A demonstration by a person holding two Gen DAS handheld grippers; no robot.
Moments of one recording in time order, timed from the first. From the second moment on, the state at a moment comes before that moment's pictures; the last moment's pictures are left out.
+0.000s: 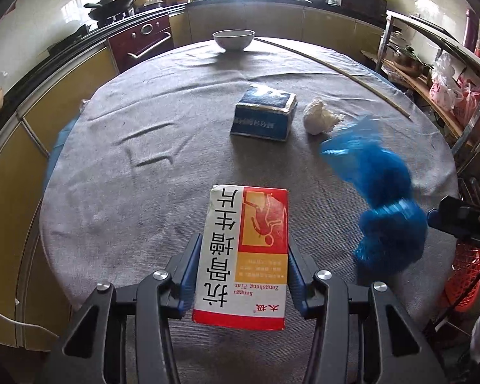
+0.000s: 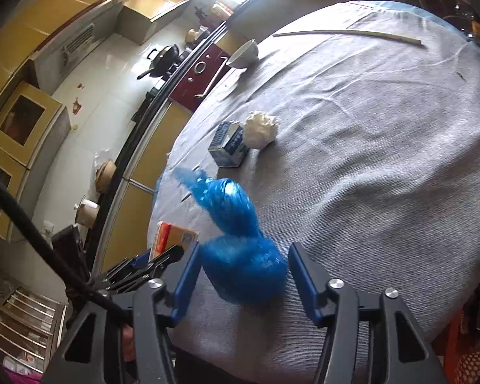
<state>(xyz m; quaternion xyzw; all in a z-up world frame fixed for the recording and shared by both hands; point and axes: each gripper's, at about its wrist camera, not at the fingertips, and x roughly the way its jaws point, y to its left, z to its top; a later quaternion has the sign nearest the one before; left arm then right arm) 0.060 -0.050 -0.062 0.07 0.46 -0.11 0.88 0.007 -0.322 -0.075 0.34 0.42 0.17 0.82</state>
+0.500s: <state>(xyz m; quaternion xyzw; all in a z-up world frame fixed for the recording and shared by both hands) 0.063 -0.048 -0.061 0.07 0.45 -0.12 0.88 0.048 -0.294 -0.075 0.31 0.44 0.17 0.83</state>
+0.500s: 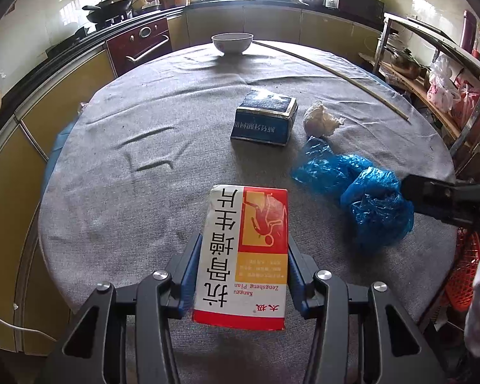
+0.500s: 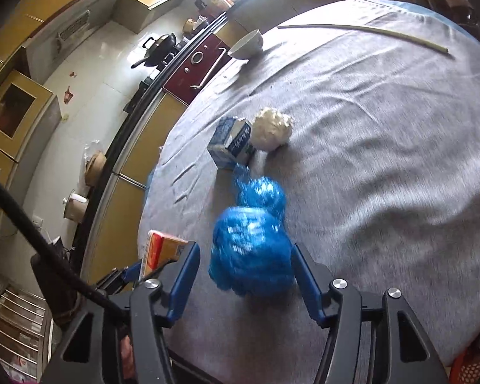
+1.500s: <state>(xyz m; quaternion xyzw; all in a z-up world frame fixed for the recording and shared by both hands) 0.052 -0.054 -0.050 0.08 0.44 -0.12 0.89 0.035 -0.269 -0.071 0.26 0.43 0.18 0.85</state>
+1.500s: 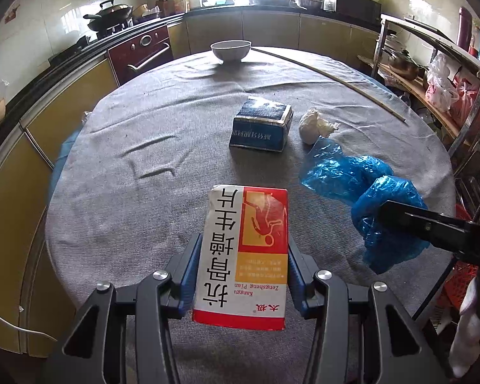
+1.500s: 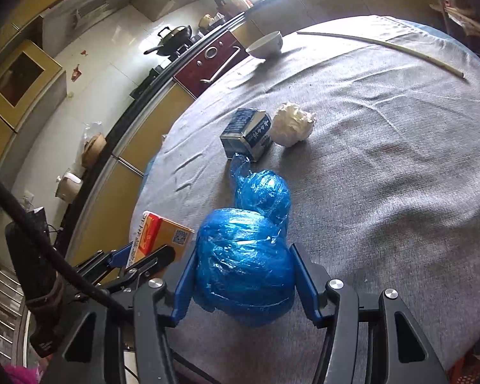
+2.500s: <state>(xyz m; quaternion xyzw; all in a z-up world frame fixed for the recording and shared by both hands) 0.023 -0.117 -0.021 0.14 0.41 -0.16 0.89 -0.021 -0.339 -0.053 0.31 0.38 0.16 0.85</state>
